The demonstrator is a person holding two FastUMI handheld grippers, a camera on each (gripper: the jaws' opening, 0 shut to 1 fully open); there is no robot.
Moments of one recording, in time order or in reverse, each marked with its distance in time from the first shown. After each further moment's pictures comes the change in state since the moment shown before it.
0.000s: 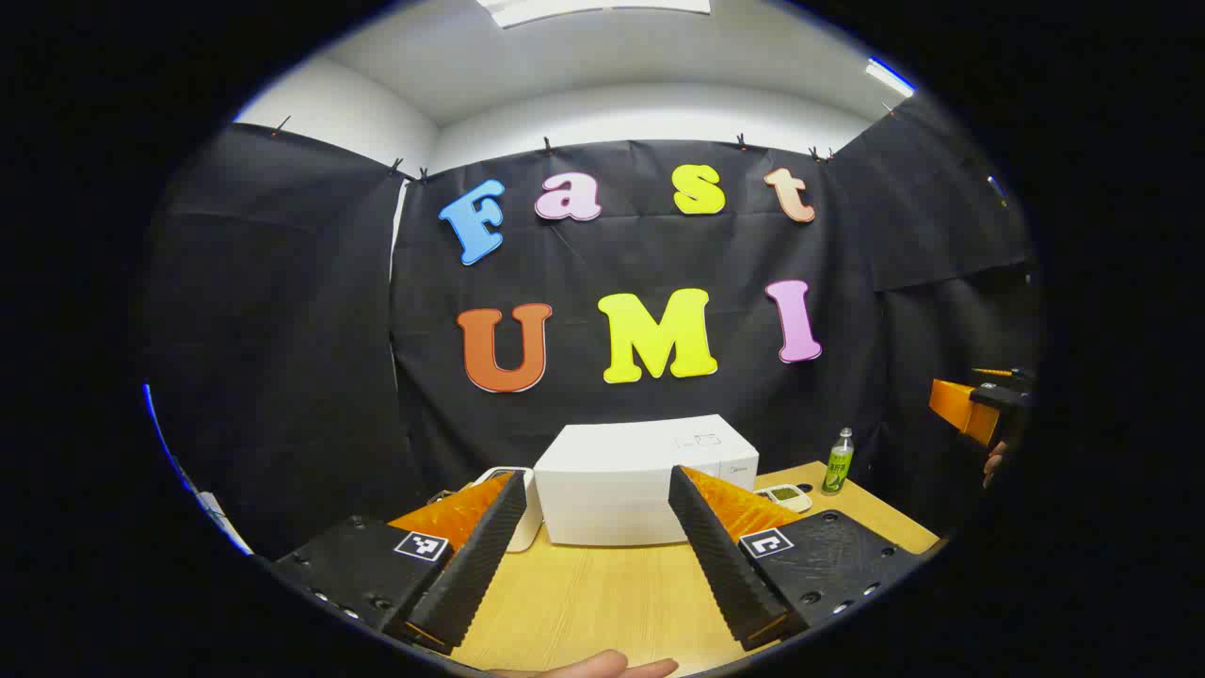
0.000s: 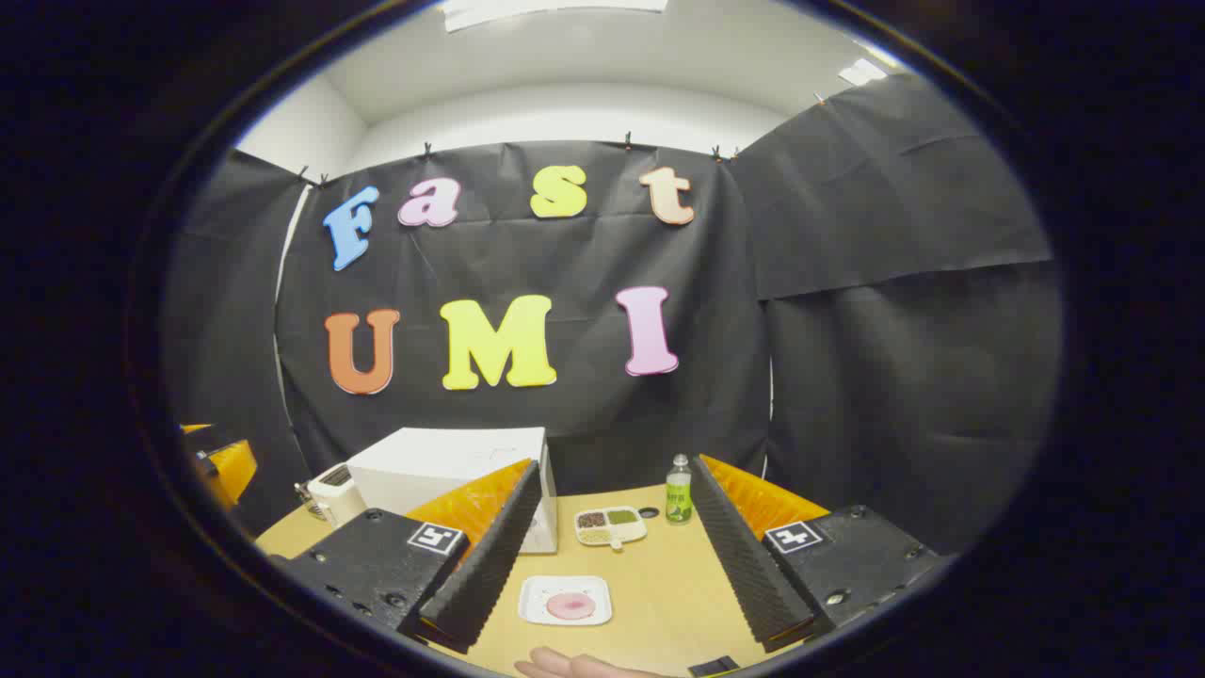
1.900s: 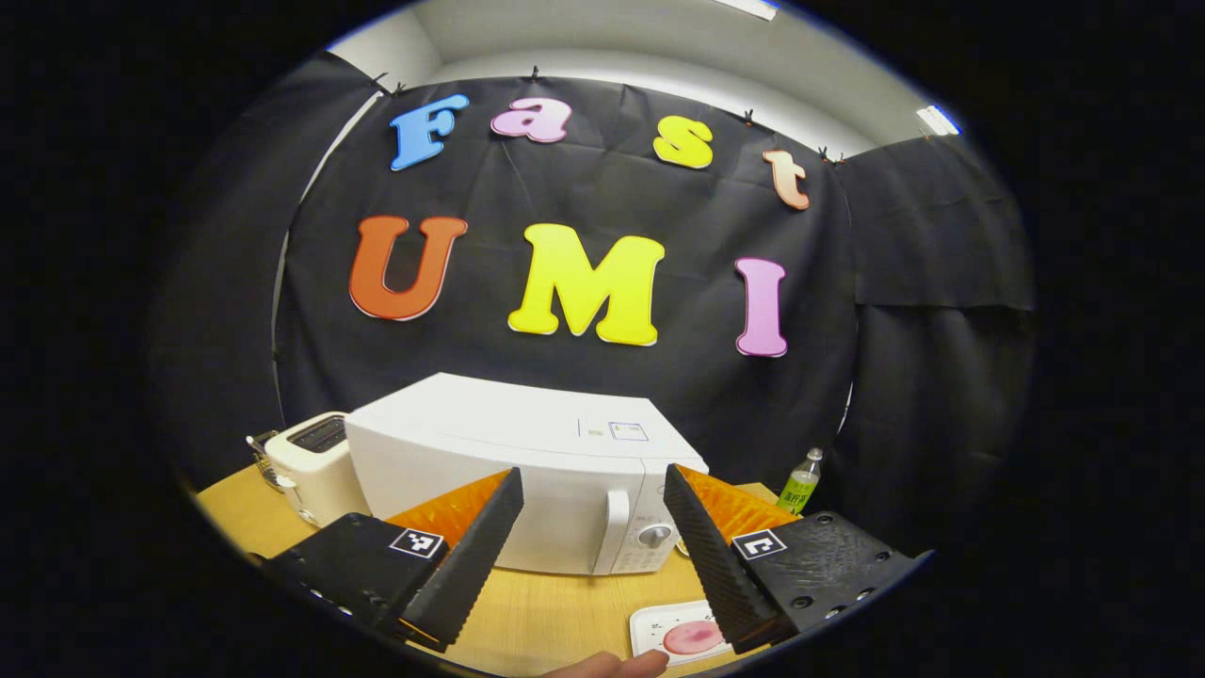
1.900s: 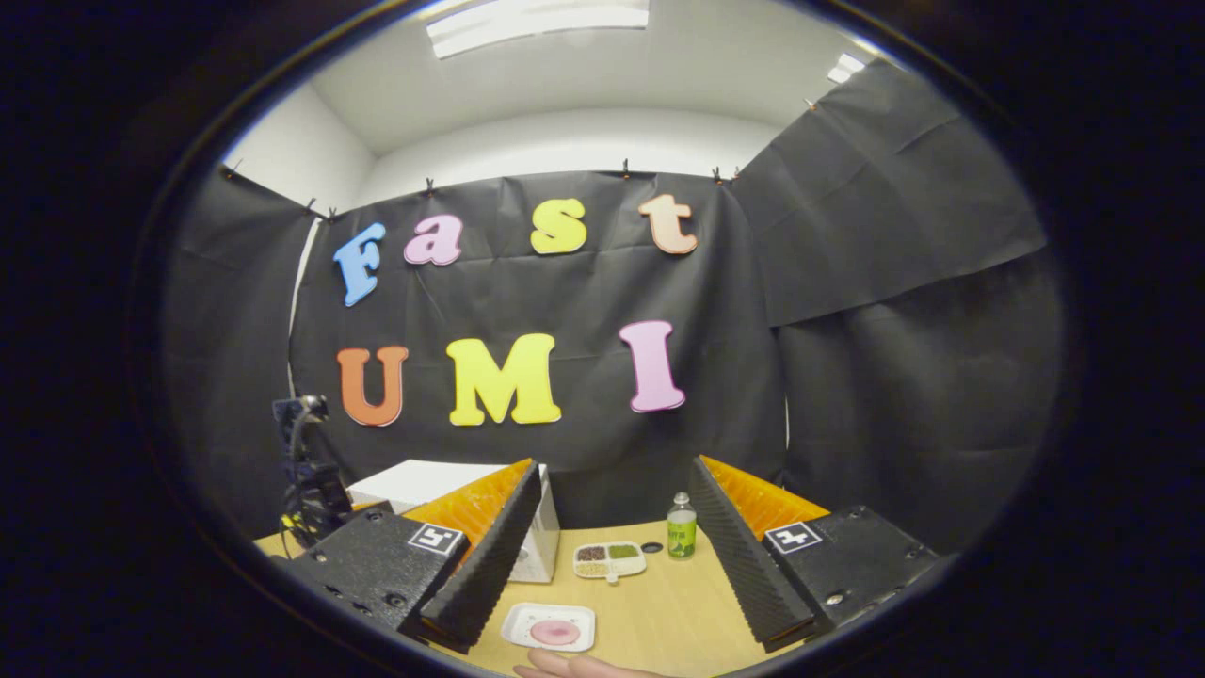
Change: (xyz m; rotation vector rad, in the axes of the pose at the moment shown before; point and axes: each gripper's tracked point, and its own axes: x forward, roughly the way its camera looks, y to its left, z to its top) left arm 0.219 -0.165 -0.121 -0.199 0.098 -0.239; right arm 0.036 -0.060 0.023 0.028 -0.112 0.077
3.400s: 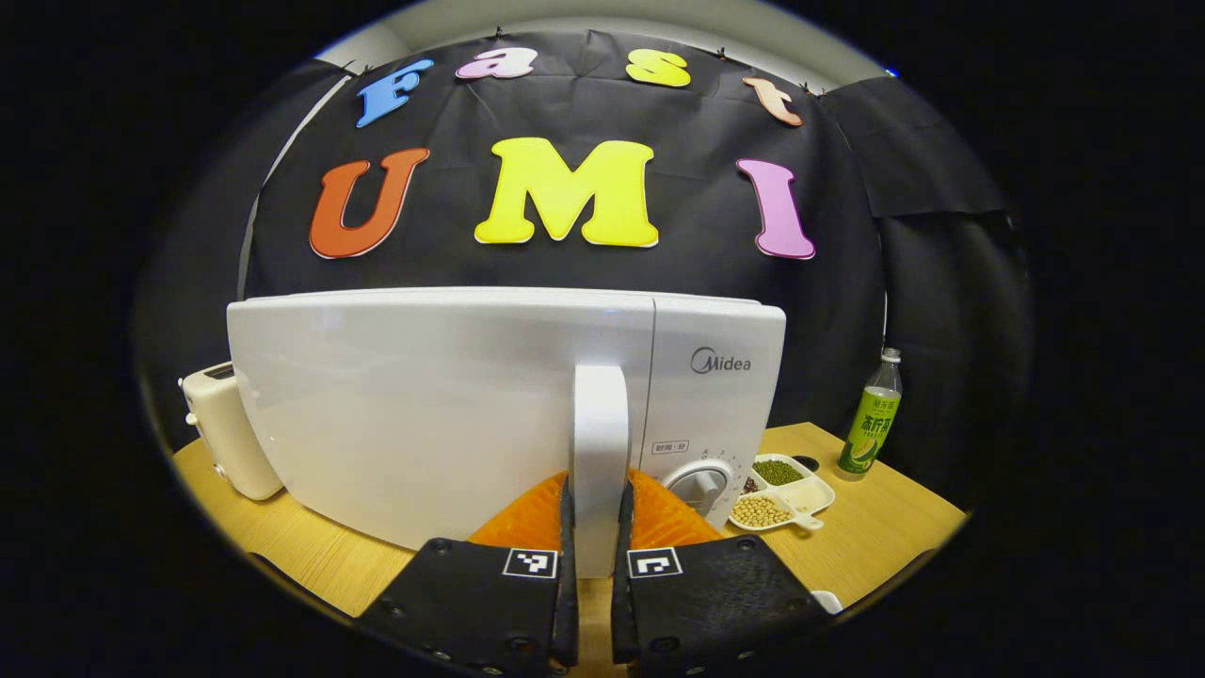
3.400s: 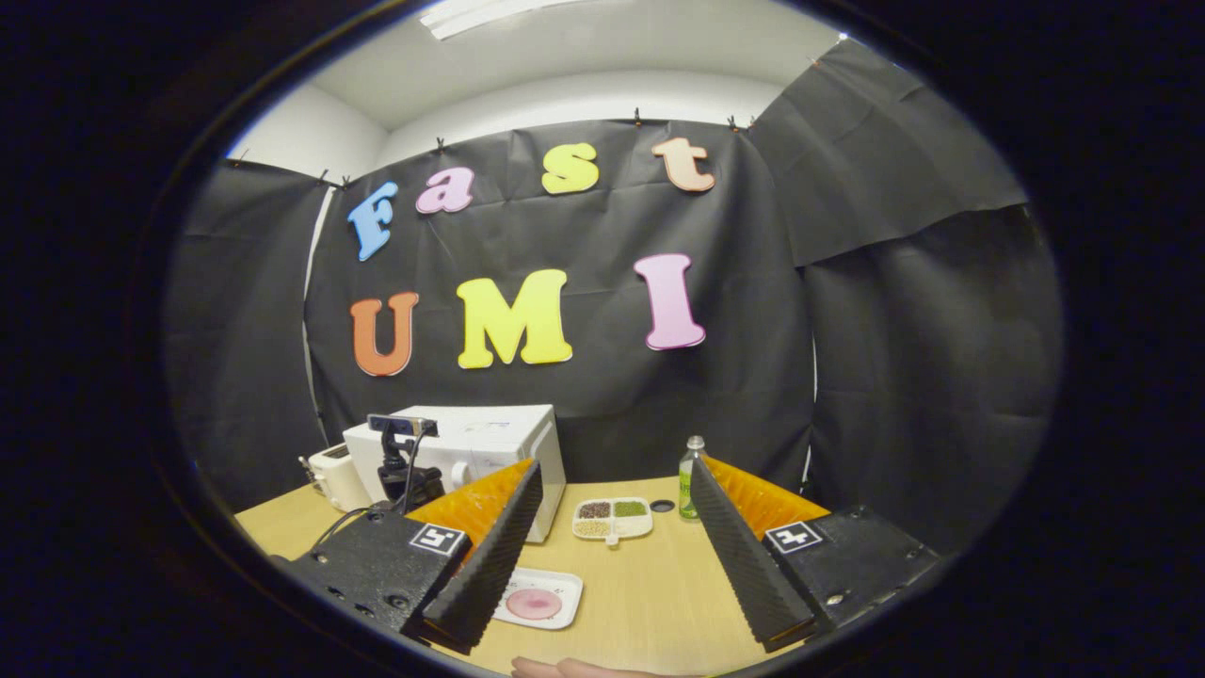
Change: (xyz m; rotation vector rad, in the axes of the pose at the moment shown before) left arm 0.101 0.003 -0.127 0.076 0.080 0.037; right arm 0.035 -0.020 -0.112 0.004 0.151 0.095
